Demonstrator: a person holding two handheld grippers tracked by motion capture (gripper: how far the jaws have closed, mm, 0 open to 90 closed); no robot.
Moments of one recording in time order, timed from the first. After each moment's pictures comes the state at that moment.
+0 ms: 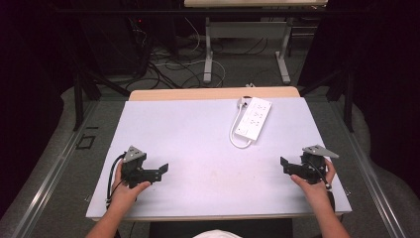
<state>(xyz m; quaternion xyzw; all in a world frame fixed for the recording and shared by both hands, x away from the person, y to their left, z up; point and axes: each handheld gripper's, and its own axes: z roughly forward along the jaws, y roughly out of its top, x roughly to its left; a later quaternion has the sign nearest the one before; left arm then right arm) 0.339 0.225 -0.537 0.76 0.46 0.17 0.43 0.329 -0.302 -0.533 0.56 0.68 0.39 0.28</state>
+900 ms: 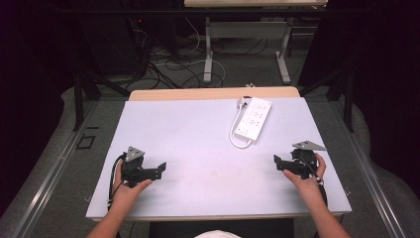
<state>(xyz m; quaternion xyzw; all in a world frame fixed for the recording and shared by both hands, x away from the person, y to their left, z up) 0.342 0.226 -0.543 0.75 0.49 0.20 0.40 0.348 -0.284 -0.534 0.55 0.71 0.36 0.26</state>
